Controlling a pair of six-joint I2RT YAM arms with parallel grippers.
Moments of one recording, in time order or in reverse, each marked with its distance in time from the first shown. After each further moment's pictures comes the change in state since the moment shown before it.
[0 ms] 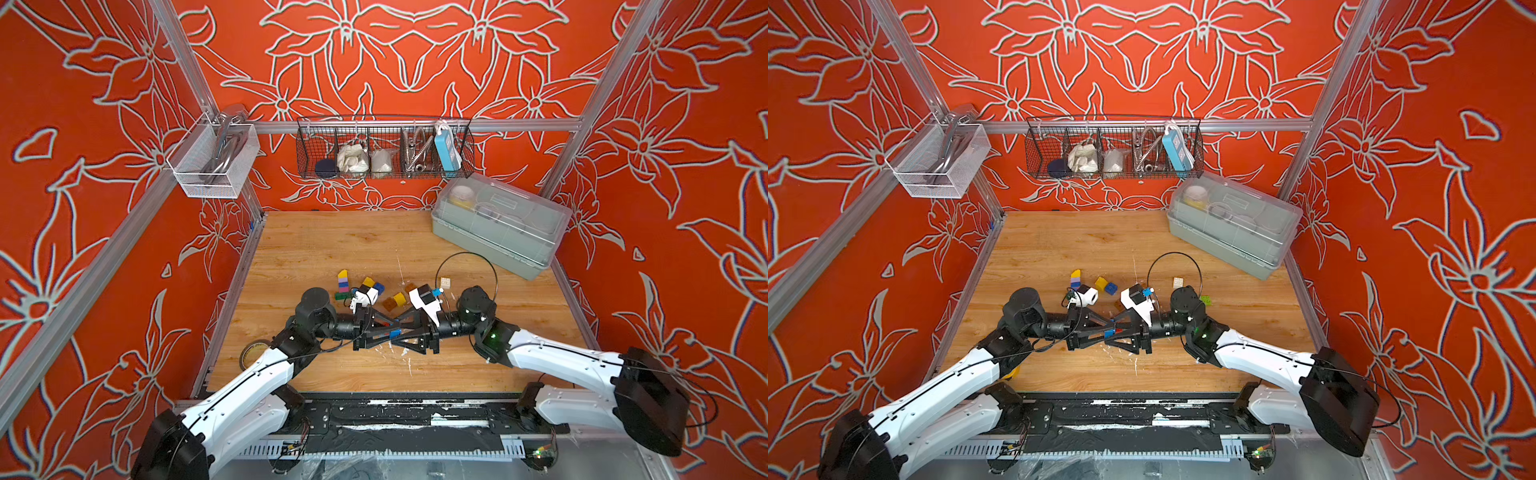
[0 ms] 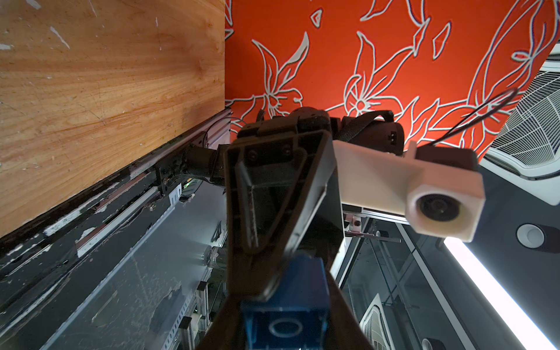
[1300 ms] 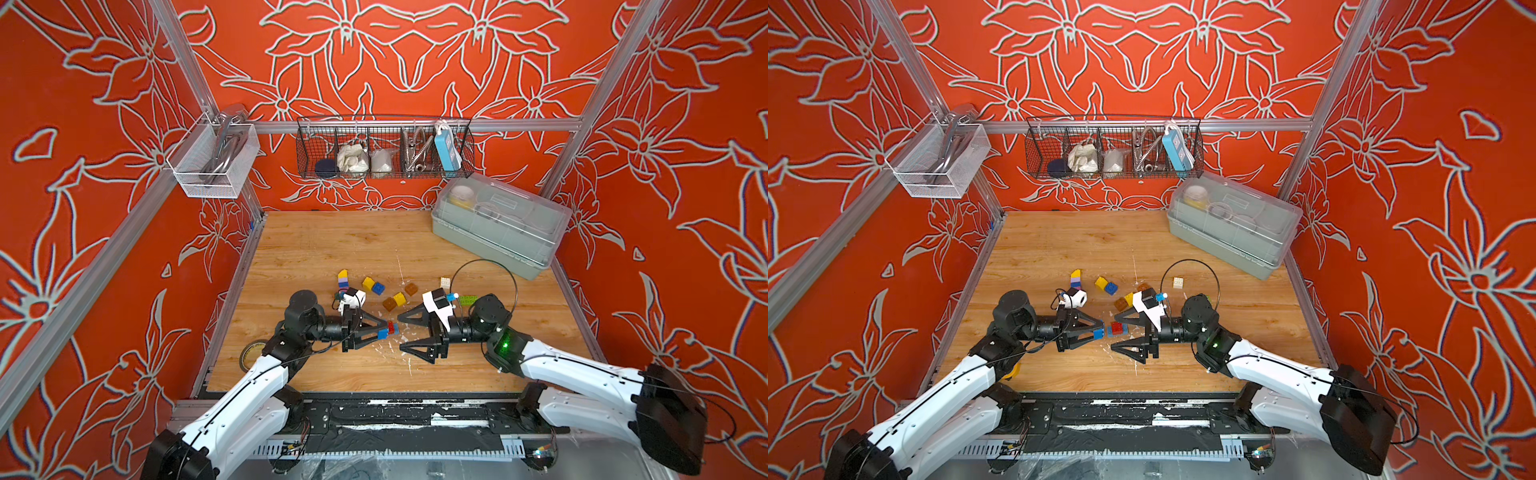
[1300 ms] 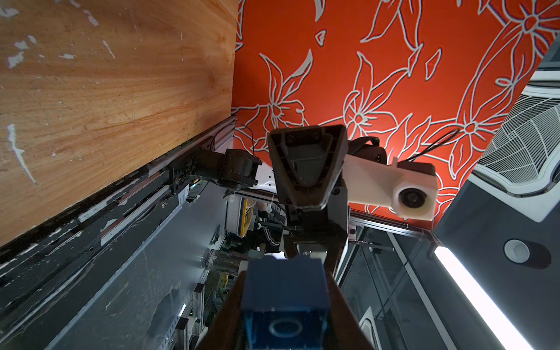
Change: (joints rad) left arm 0.136 -0.067 -0.067 -0.040 0.101 0.010; right arm 0.001 -0.113 -0.076 0.031 0.064 0.006
